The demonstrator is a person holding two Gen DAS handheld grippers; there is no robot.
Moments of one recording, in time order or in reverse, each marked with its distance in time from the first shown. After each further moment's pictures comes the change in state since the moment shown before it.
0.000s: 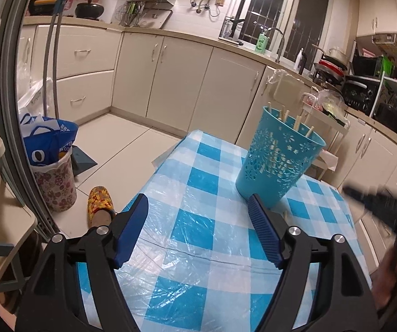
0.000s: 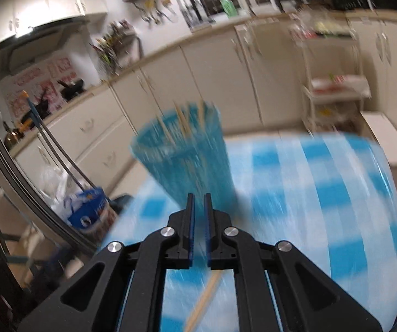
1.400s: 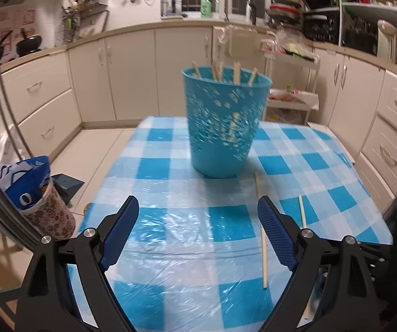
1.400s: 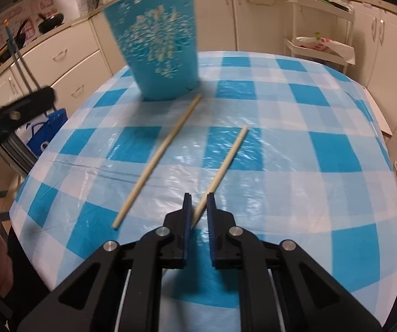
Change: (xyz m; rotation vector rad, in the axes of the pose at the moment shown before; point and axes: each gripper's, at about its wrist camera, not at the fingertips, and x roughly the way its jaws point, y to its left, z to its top) left arm 0.032 -0.093 -0.013 0.343 0.141 -0.039; right arm 0.017 -0.023 -0.089 -0.109 0.219 -0.169
